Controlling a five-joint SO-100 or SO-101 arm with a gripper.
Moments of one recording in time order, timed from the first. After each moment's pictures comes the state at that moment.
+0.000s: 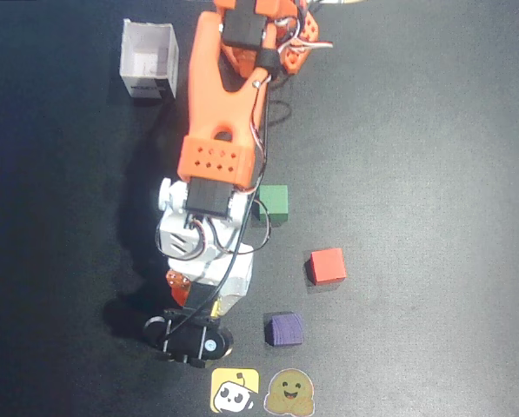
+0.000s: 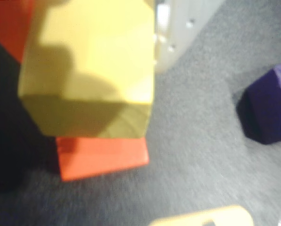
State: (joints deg) arm 5.8 72.4 84.6 56.6 92.4
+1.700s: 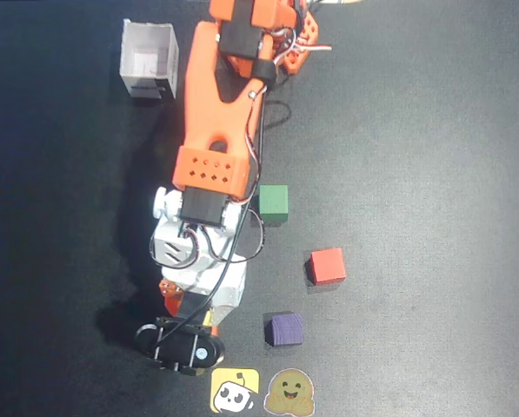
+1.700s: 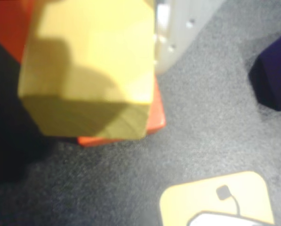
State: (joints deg) arm 6.8 68.6 82.1 53.1 92.4
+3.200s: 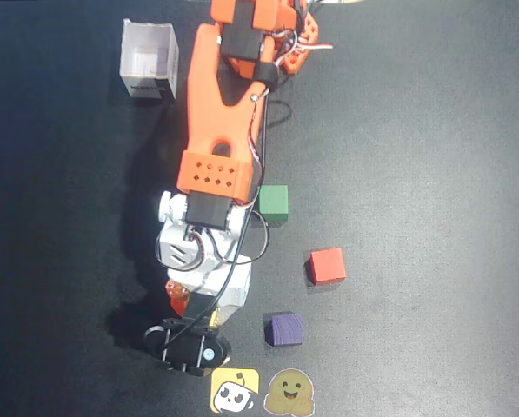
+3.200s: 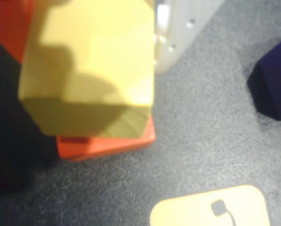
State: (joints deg) arm 6.1 67.9 84.3 52.2 92.4
